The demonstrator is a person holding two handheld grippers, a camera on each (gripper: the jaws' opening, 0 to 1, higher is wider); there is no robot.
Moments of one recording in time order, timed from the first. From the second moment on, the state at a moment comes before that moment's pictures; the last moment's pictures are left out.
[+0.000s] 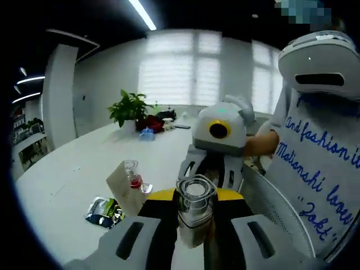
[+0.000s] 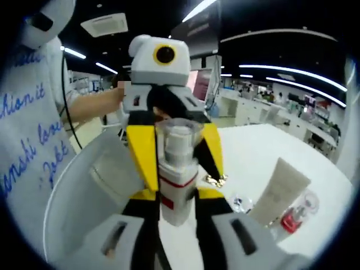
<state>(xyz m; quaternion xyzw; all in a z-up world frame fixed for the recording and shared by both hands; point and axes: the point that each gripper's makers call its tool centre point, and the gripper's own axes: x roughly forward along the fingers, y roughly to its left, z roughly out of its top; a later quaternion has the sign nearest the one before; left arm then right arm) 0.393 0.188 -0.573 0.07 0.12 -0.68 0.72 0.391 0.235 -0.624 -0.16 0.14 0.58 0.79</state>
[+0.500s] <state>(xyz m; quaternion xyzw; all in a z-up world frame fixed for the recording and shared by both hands) 0.433 0.195 -0.565 0.04 0.11 -0.58 0.80 0.420 0.223 -0.636 -0.15 0.18 0.50 0.83</state>
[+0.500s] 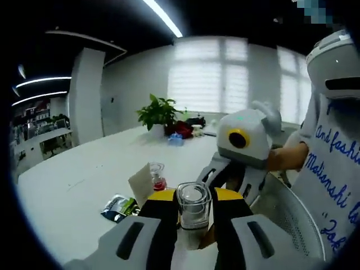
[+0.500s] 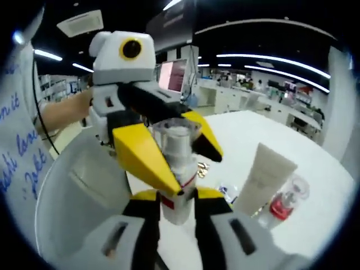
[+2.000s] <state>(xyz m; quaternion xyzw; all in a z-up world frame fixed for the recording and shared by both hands) 0.437 0.194 -0.603 0.05 0.16 -0.55 0.82 0.437 0.224 -0.659 -0.18 0.22 0.50 0.82</state>
